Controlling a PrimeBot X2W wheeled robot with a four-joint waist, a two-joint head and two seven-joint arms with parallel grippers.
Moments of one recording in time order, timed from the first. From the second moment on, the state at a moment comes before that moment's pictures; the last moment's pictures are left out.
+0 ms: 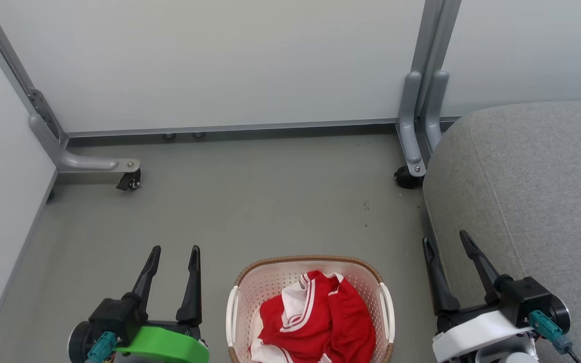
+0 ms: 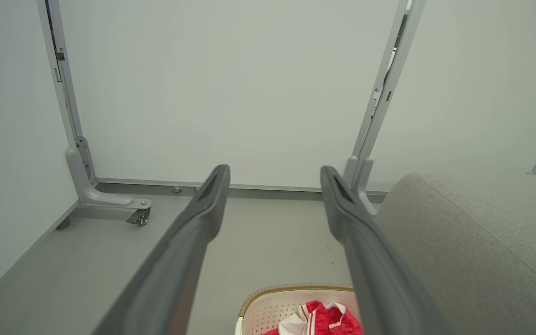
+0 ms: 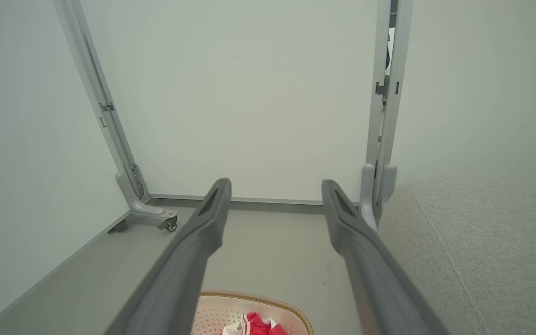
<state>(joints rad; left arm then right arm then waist) 0.00 0.05 -0.15 0.19 -0.26 -0.11 -0.26 0.05 -0.05 0.10 0.10 0.13 0.13 -0.26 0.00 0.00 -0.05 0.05</state>
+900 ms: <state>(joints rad) 0.02 0.05 -0.17 0.20 -0.25 -0.12 -0.26 0.06 -0.05 0.11 0.09 0.14 0.13 -0.26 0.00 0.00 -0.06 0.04</state>
